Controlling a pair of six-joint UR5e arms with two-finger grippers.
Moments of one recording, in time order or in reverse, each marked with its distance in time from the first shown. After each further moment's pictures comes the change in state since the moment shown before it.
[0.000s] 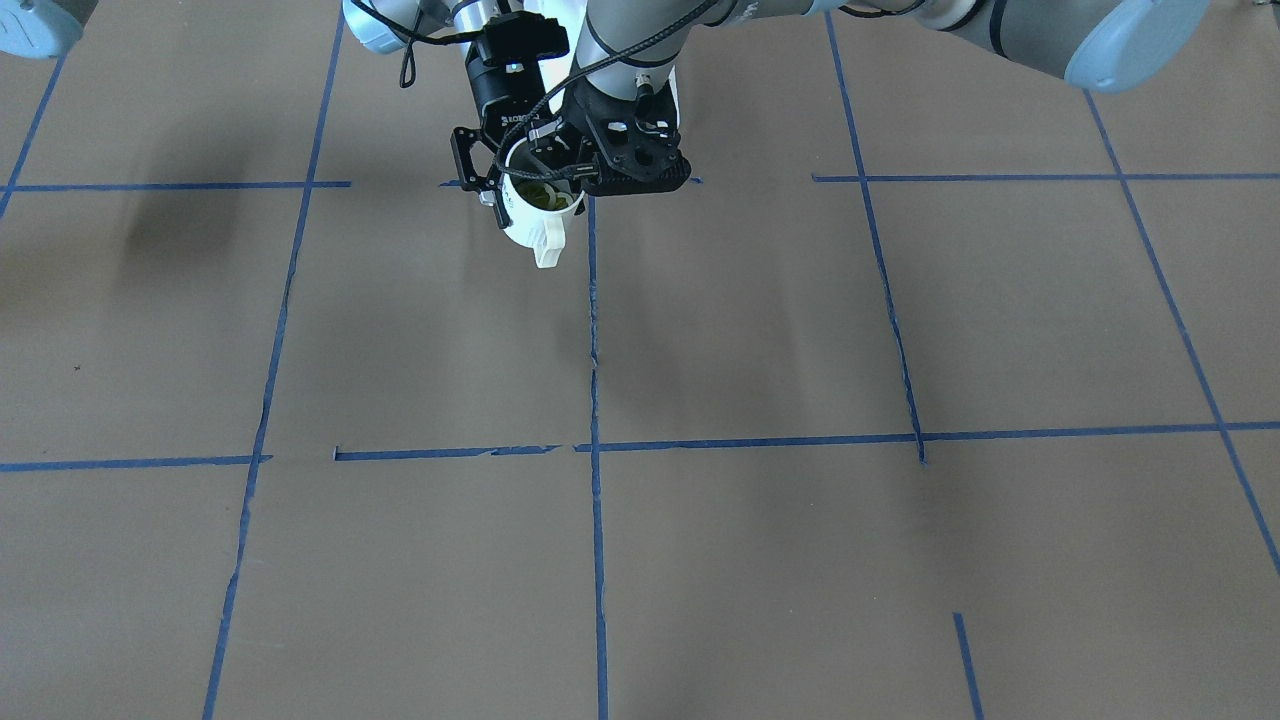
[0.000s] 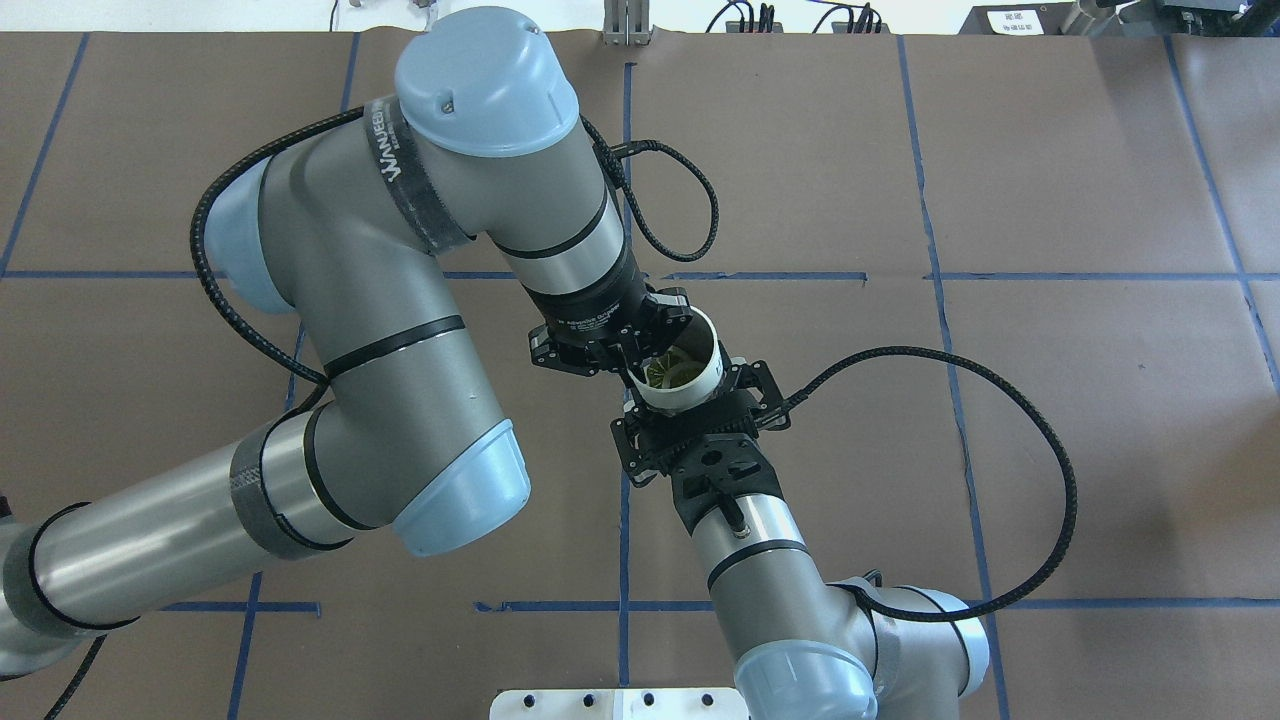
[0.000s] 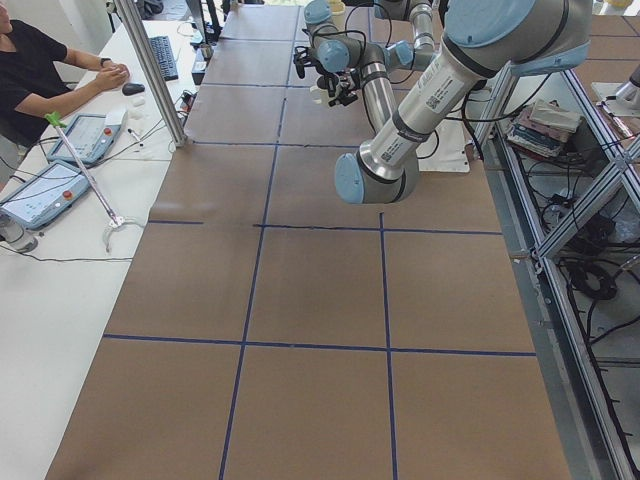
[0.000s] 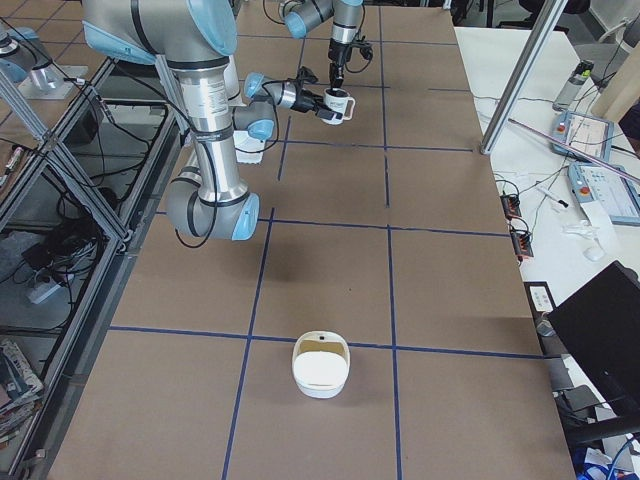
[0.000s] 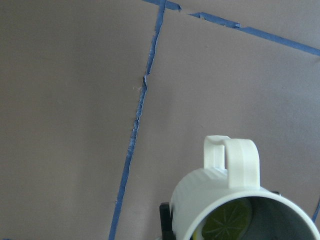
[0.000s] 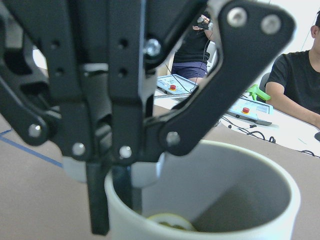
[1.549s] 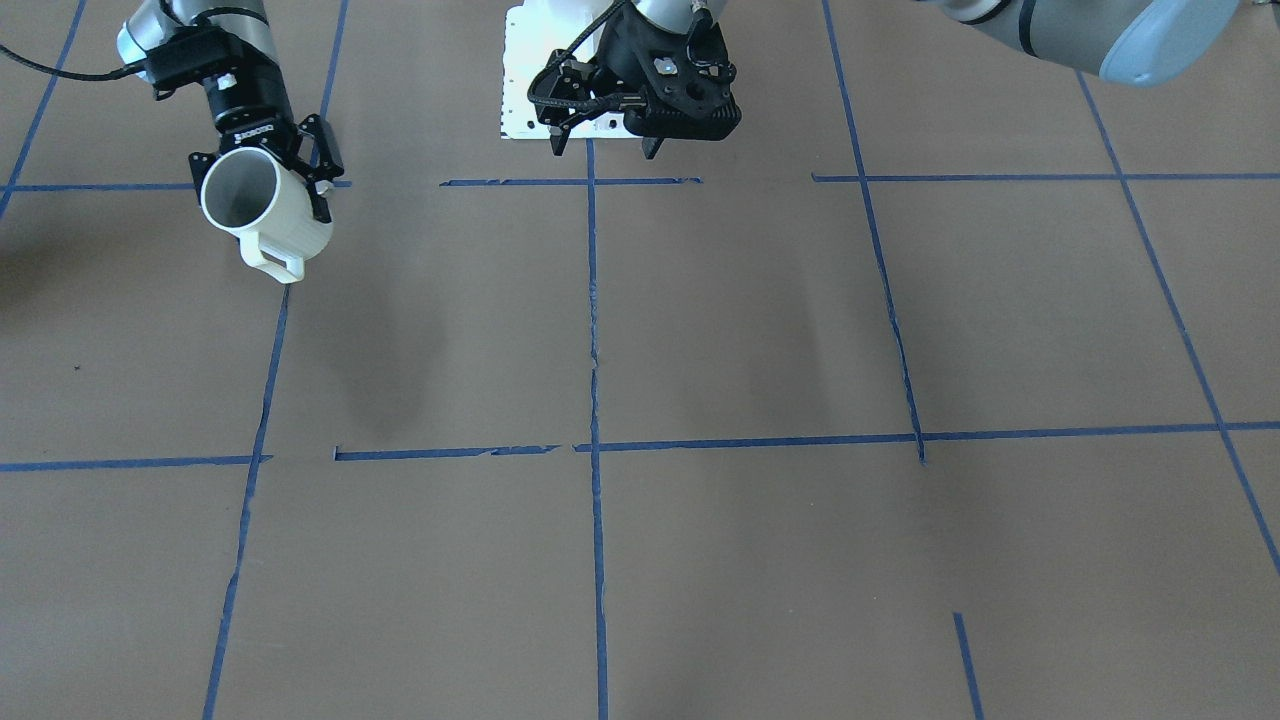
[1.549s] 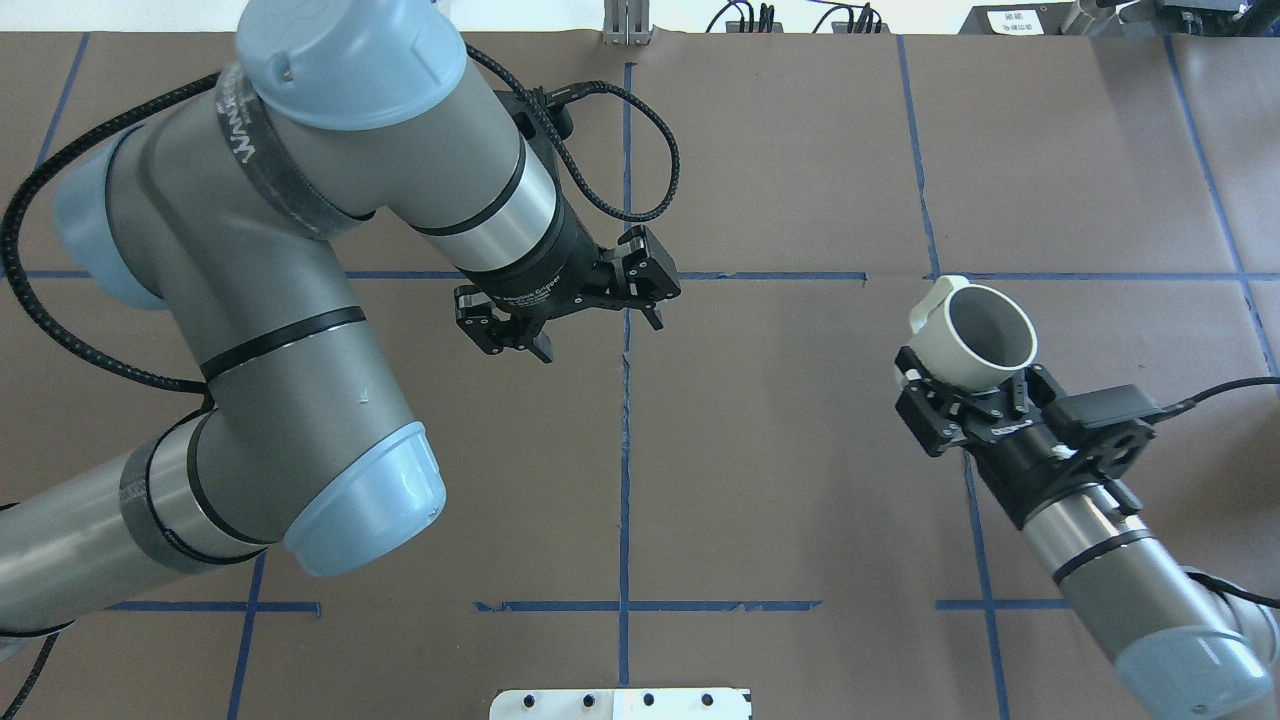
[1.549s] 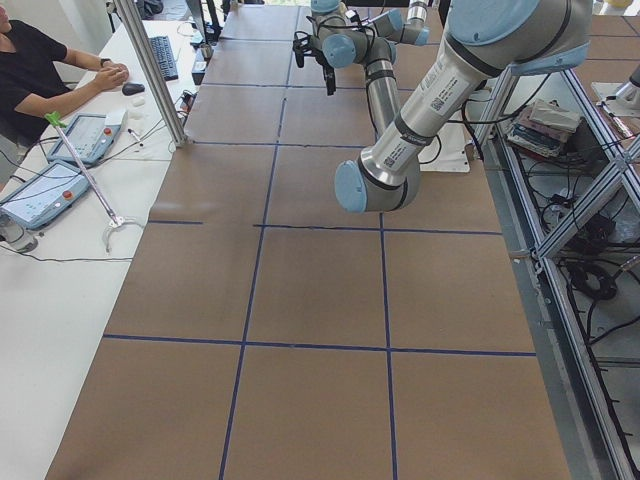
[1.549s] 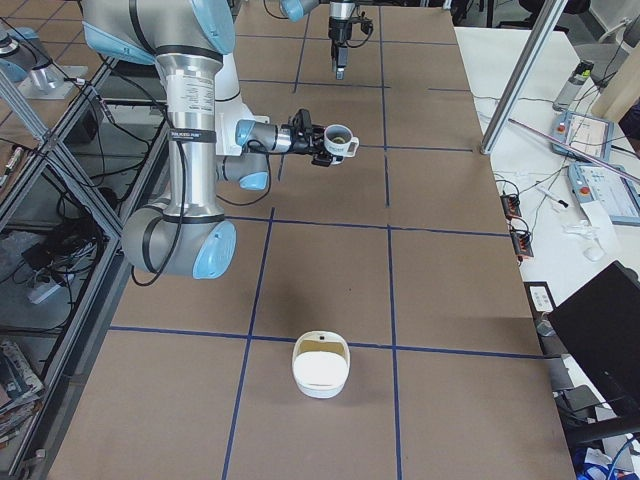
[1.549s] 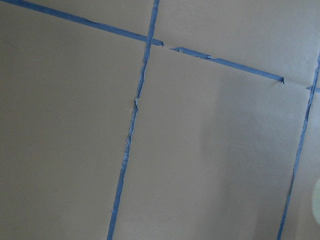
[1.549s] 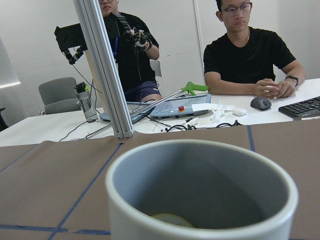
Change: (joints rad) left arm -0.040 0.057 -0.147 -0.003 0.057 -0.010; right arm 0.085 -0.655 0.097 0.732 0.032 0.261
